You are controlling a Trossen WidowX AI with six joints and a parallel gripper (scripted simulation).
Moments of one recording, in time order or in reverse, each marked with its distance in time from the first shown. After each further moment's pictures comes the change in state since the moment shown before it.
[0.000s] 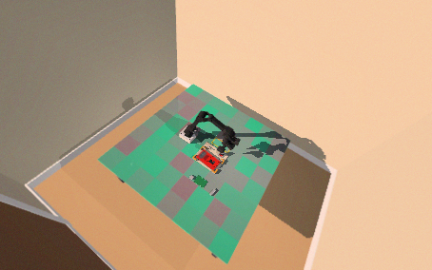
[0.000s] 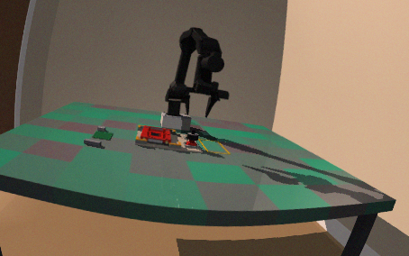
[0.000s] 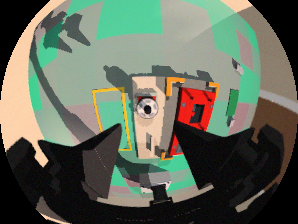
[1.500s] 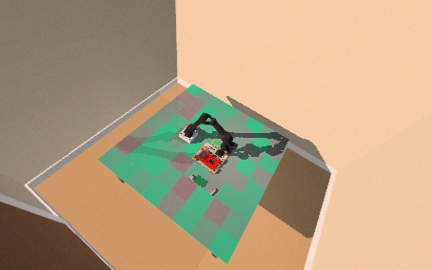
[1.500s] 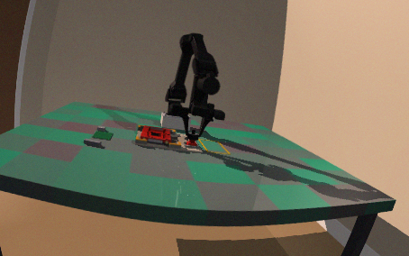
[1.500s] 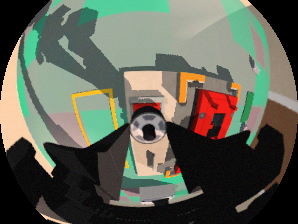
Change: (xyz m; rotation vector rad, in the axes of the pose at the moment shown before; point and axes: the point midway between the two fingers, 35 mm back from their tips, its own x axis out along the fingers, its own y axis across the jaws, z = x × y) arm 0.071 -0.002 -0.003 0.006 0.016 -0.003
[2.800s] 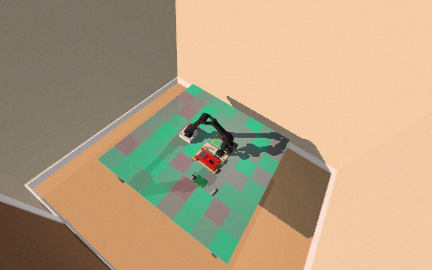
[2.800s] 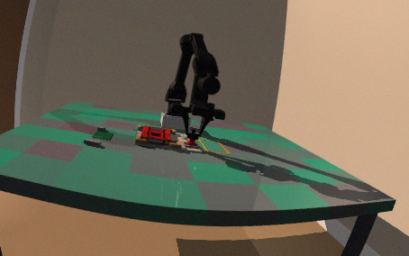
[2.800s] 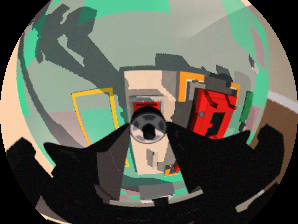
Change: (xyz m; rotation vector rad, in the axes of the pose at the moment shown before) arm -0.005 0.000 0.001 -0.001 0.003 -0.001
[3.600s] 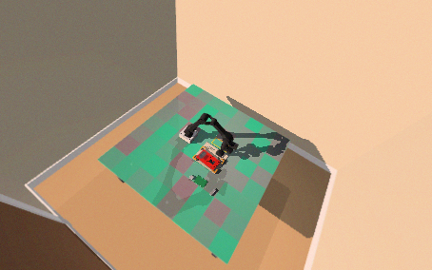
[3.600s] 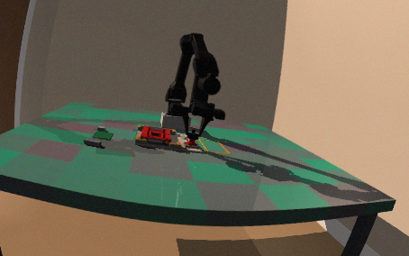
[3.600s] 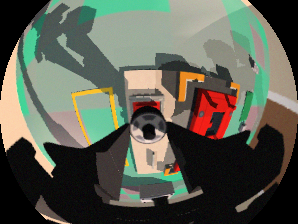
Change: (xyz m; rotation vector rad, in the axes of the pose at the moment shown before) arm -0.002 0.000 0.001 -0.001 0.003 -0.001
